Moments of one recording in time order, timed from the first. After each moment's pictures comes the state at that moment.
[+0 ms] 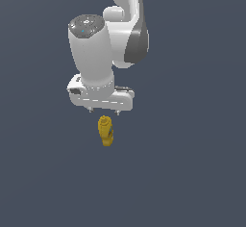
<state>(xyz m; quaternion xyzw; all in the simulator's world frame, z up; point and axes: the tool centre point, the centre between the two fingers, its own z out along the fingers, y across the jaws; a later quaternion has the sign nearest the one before) 0.037 -0.068 0.229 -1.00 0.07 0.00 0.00</state>
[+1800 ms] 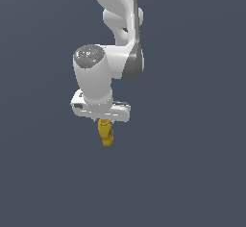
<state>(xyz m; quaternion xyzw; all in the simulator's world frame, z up) 0.042 -0.076 0.170 -1.00 0.07 0.00 0.00</state>
